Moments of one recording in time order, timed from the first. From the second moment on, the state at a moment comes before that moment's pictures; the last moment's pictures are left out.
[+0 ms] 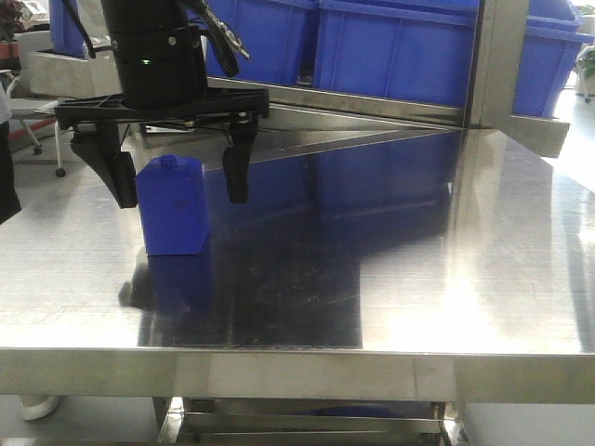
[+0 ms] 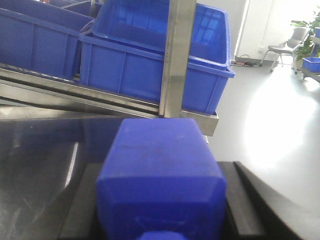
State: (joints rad) left arm -0.51 2.03 -1.75 0.00 1.22 -0.55; right arm -0.02 0.30 -0.37 0.04 0.15 -0.09
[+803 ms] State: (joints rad) left arm -0.51 2.03 -1.71 -0.01 1.22 -0.49; right arm -0.02 0.30 -0.37 0.04 0.15 -0.09
